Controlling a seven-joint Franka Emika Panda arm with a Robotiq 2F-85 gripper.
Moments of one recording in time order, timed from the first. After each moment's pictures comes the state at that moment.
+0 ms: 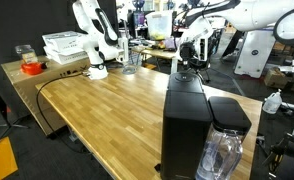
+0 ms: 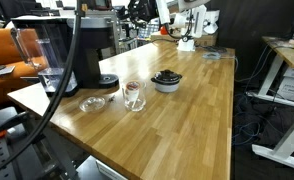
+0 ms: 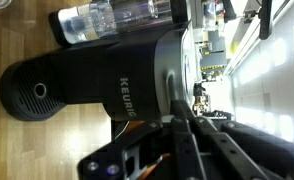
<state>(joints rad) -0.24 1.09 0.13 -0.82 0.83 1.01 -0.48</state>
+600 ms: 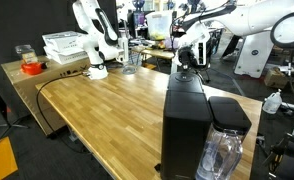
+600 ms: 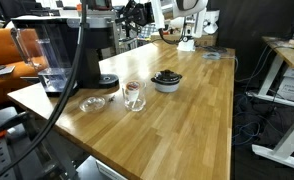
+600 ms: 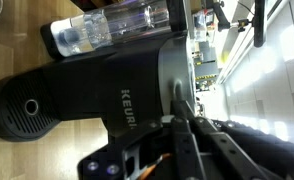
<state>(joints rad) -0.22 1.12 0.15 -0.82 0.83 0.97 -0.46</state>
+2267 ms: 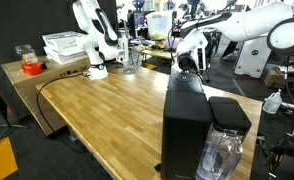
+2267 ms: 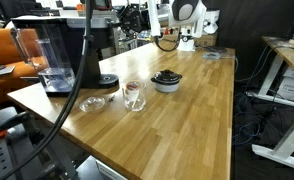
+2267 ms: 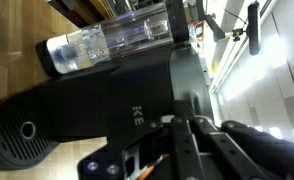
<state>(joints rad) -0.21 1.17 0.15 -0.82 0.83 0.93 -0.44</state>
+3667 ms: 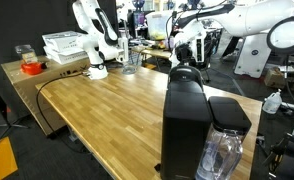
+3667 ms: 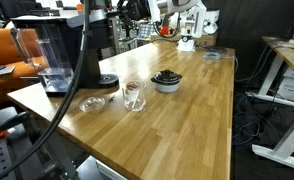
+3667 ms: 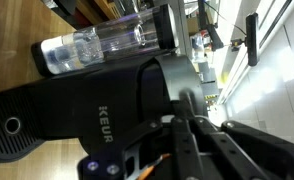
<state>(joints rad) -0.18 1.16 0.16 -0.70 0.83 0.86 -0.40</state>
